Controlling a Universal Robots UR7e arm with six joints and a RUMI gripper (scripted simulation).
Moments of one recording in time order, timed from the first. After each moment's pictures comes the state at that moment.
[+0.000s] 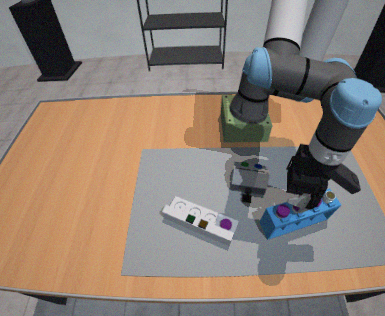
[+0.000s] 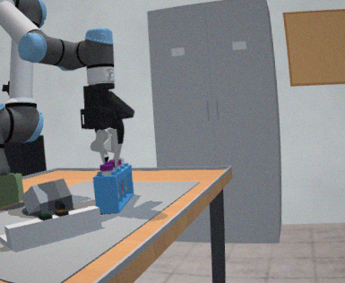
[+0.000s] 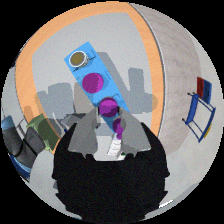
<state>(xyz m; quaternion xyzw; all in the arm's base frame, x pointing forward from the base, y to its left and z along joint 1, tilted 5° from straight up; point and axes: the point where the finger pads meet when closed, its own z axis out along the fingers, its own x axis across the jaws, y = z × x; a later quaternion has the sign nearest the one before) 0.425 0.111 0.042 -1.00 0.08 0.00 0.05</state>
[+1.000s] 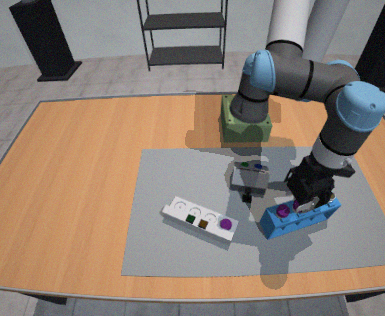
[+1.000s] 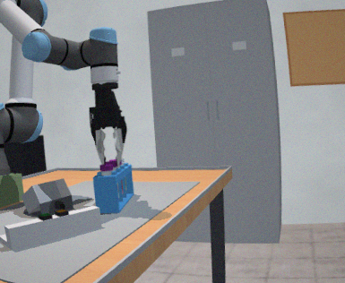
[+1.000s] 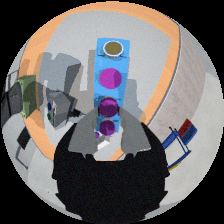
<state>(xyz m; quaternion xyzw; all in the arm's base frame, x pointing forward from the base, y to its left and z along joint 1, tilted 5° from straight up) 0.425 0.111 0.042 -0.98 -0.21 -0.01 0.04</state>
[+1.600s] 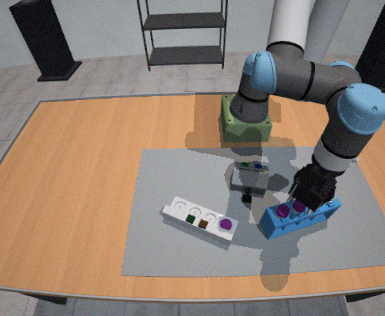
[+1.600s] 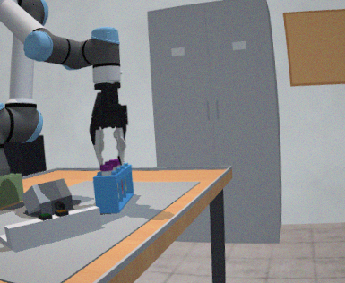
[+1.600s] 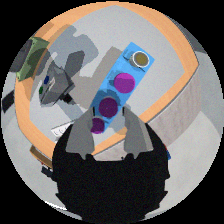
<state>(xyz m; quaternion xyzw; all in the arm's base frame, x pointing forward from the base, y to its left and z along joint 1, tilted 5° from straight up) 0.425 0.111 0.043 -0.91 -0.42 -0.02 0.04</state>
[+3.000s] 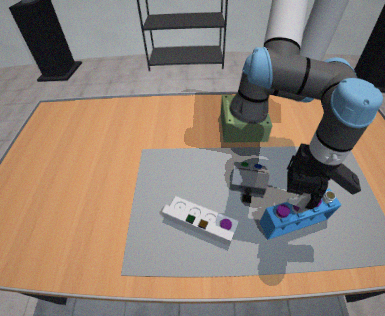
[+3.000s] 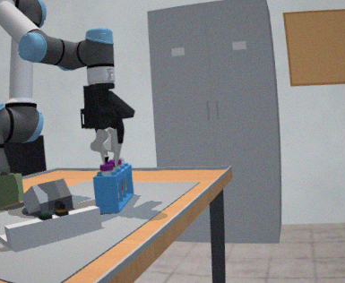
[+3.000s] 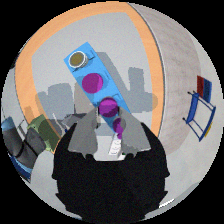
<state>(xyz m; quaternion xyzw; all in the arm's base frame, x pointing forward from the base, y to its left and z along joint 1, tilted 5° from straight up) 0.425 0.111 0.043 -1.00 0.08 0.00 0.04</state>
